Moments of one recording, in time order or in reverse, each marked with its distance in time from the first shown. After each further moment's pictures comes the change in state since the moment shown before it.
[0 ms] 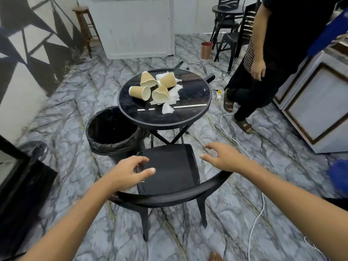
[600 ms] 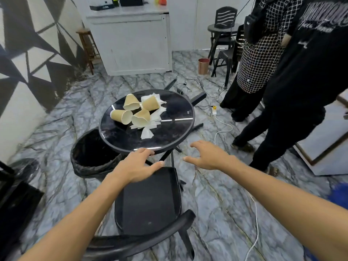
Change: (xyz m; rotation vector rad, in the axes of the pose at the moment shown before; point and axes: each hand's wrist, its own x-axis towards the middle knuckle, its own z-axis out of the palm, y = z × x) left_hand 0.137 0.156 0.000 0.194 0.085 -0.063; right_hand 0.074 0.072 -0.109 -0.140 -0.012 -0.076
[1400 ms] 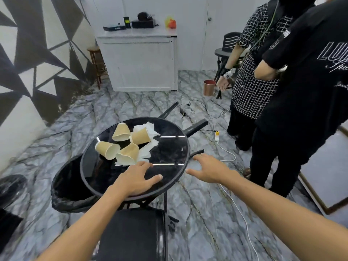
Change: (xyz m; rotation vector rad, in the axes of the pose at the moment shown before) left_hand 0.169 0.048 -0.035 0.007 0.007 -0.081; right_hand 0.140 0.100 -0.092 0.009 0.003 -0.037
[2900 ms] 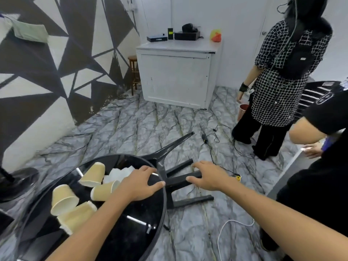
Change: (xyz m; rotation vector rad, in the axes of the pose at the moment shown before) left_hand 0.341 0.138 -0.076 -0.013 0.122 -0.221; right_hand 0.349 0.207 -0.186 -0.138 -0.113 -0.318
